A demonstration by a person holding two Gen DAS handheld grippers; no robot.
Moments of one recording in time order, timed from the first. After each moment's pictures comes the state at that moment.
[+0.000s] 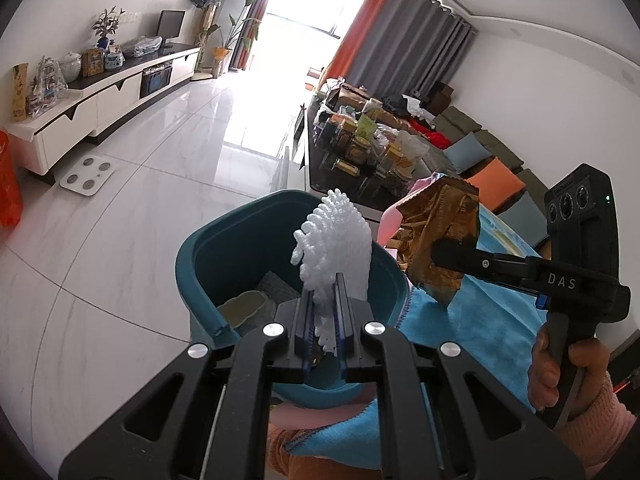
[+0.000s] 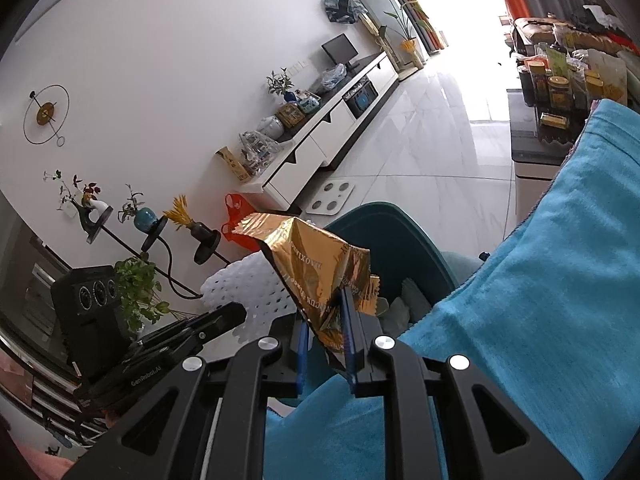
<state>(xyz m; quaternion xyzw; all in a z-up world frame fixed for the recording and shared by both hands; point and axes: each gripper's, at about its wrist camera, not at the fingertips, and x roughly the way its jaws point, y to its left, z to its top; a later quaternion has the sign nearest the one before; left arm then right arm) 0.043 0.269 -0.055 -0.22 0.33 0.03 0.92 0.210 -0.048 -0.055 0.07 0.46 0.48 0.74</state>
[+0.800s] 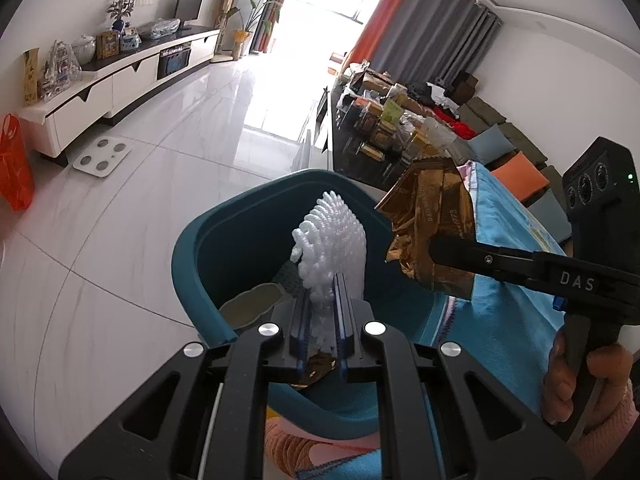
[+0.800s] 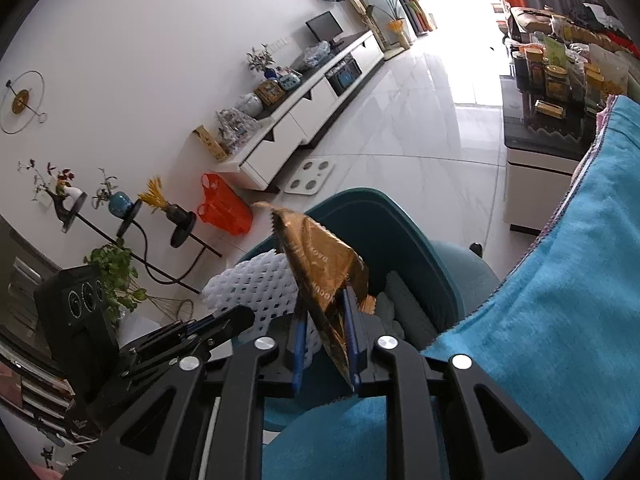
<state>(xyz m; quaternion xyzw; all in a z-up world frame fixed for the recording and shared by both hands) 0.080 0.271 -0.090 -0.23 0.37 0.06 0.90 0.221 -0.005 -0.073 0.03 0.50 0.45 0.74</state>
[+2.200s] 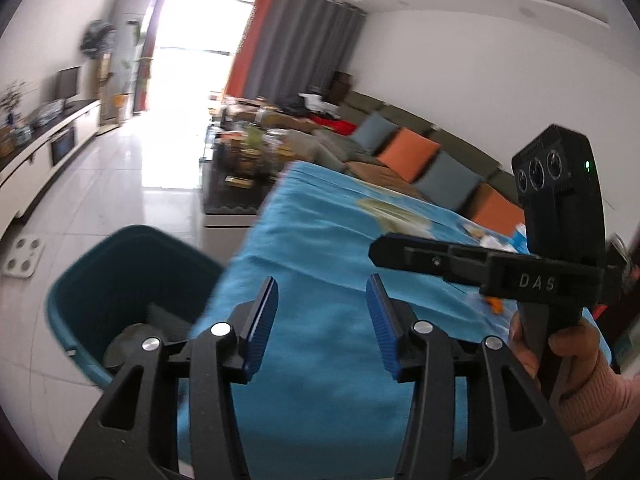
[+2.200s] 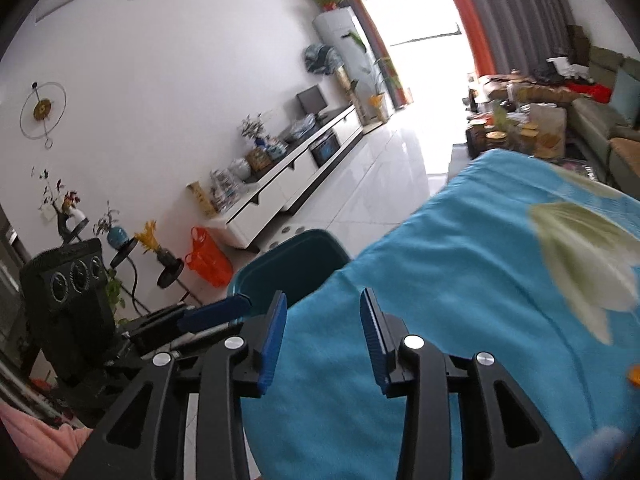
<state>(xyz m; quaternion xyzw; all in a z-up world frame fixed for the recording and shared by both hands) 0.053 0.124 -0.024 -0.12 0.28 -0.14 0.94 0.164 -0.184 -0.010 0.06 0.37 0.42 0.83</state>
